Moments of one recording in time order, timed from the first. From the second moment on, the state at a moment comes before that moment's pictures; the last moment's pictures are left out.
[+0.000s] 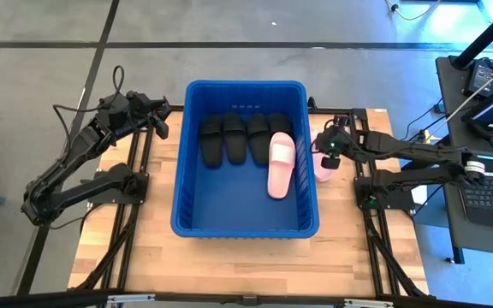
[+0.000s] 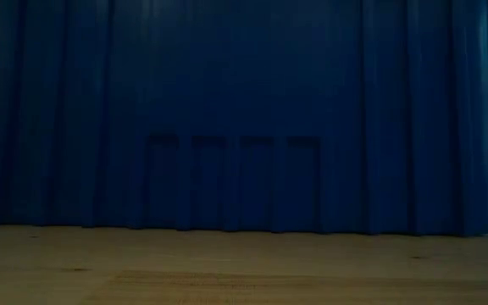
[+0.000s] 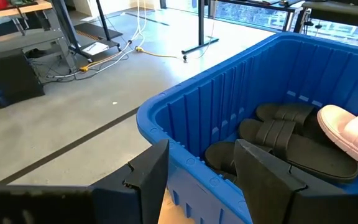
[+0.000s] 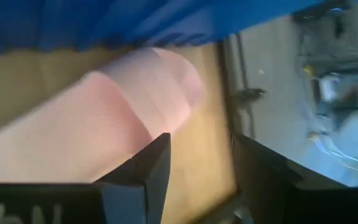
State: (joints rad) left arm 0.85 0.59 0.77 -0.49 -0.02 0.03; right arm -0.32 0.99 0.72 -0.73 0.56 -0.40
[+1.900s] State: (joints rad) left arm 0.85 0.59 0.77 -0.50 -0.03 0.00; right arm -0.58 1.19 0.34 0.00 0.48 -0.48
